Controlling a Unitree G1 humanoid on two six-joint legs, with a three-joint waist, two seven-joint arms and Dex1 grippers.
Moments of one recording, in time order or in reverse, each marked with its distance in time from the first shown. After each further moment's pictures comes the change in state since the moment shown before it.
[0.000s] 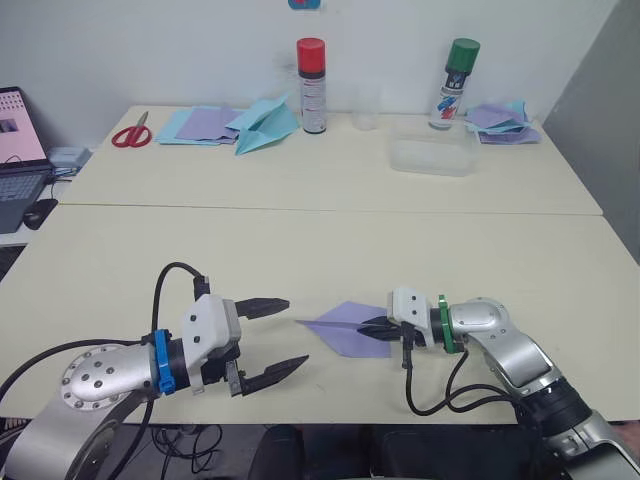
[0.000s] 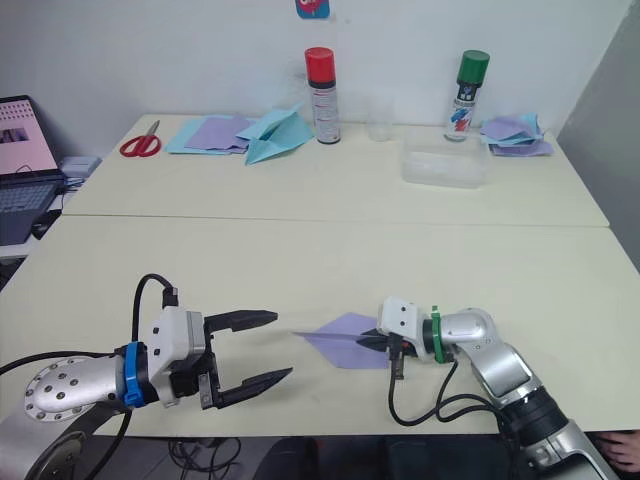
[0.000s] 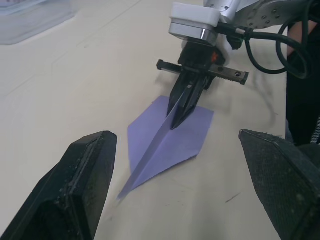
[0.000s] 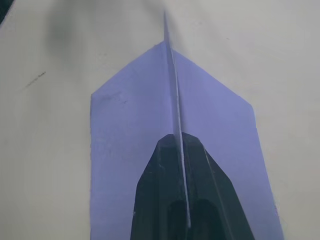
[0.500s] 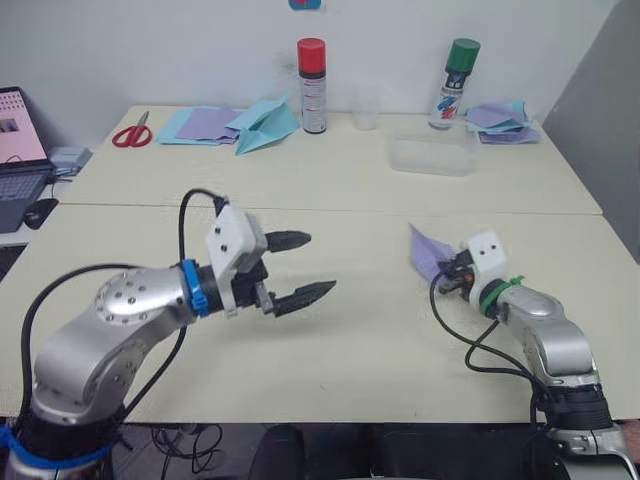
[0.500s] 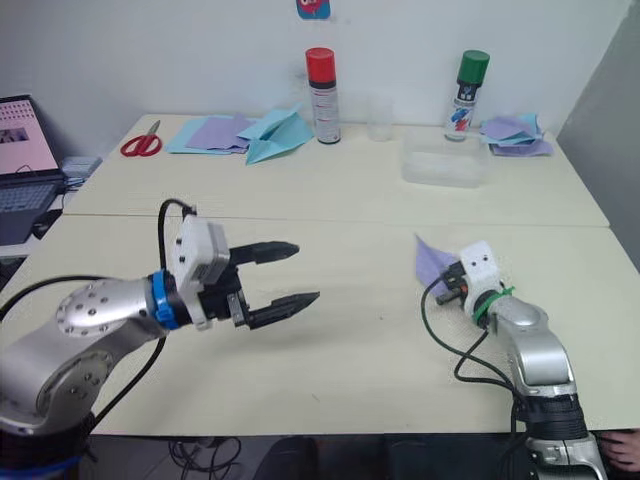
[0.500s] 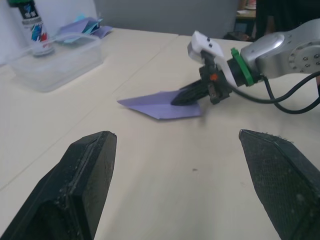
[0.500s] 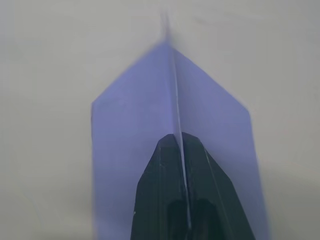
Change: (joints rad) left arm -0.532 -0.027 -0.141 0.098 -0.126 0.303 0.140; right arm 0.015 0.112 -0.391 -0.036 -0.001 0.474 -0.596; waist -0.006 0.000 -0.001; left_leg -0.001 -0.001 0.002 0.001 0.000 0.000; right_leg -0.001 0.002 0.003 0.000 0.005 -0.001
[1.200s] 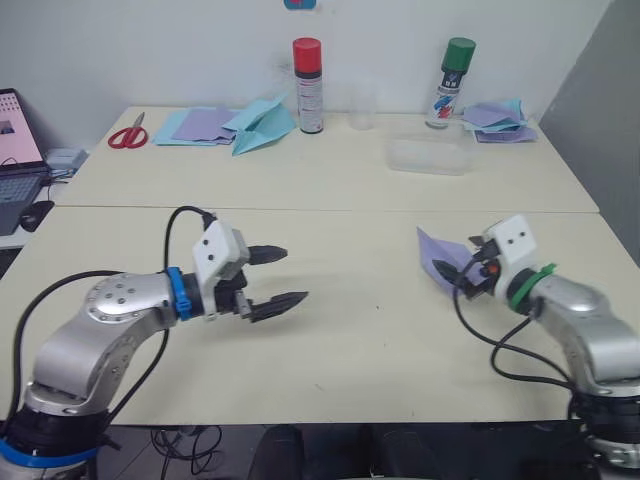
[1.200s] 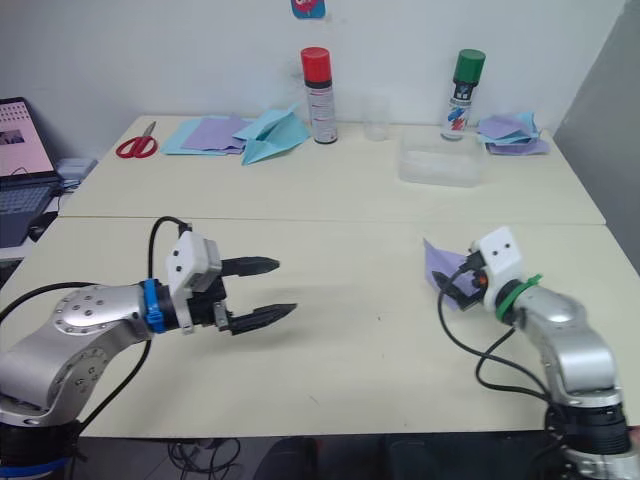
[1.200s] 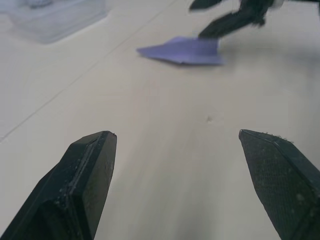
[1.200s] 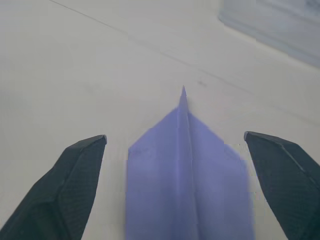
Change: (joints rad) left arm 0.161 0.108 0.064 0.210 0.136 -0.191 -0.189; right arm 0.027 -0.299 -0.079 -0.198 0.194 -0.018 0.297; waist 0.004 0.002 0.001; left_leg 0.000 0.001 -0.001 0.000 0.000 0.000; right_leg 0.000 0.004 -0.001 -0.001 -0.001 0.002
